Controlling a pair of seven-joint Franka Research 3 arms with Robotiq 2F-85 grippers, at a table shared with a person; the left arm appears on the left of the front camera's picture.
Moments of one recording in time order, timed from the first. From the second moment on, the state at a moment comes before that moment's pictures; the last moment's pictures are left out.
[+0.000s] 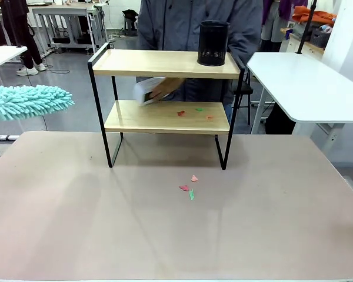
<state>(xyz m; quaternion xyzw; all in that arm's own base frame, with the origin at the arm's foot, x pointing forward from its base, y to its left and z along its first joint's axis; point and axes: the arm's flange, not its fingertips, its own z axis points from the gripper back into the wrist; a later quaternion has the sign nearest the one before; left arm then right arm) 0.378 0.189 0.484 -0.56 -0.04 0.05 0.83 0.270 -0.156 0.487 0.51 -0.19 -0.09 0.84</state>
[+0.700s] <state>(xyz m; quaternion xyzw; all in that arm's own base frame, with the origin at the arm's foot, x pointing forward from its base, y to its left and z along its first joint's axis) 0.378 0.188 0.483 -0.56 -0.04 0.05 0.83 0.270 -0.156 0.487 0.51 -0.19 -0.09 0.84</state>
